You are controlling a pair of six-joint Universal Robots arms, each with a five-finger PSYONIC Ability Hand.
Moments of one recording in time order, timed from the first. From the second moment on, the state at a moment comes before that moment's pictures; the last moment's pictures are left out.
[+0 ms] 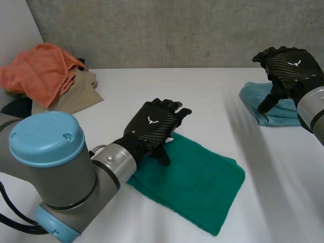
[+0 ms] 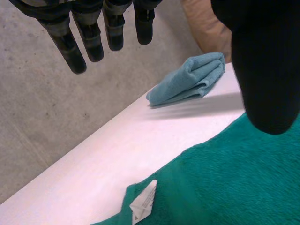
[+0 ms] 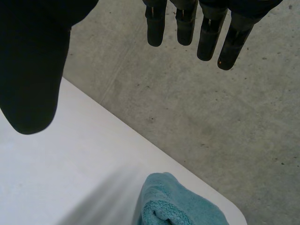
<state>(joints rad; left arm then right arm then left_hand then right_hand) 4.03 -1.91 -1.61 3.40 -1.38 3.38 1.79 -1.42 1.52 -0.06 1.42 2.86 0.19 0.22 0.22 0.21 0.05 0.20 0.22 0.21 0.23 0.07</state>
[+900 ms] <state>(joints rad) 4.22 -1.98 -1.70 3.29 -1.42 3.38 1.99 -1.34 1.81 0.16 1.20 2.62 0.34 0.34 0.34 0.34 0.17 0.22 0.28 0.28 0.27 0.11</state>
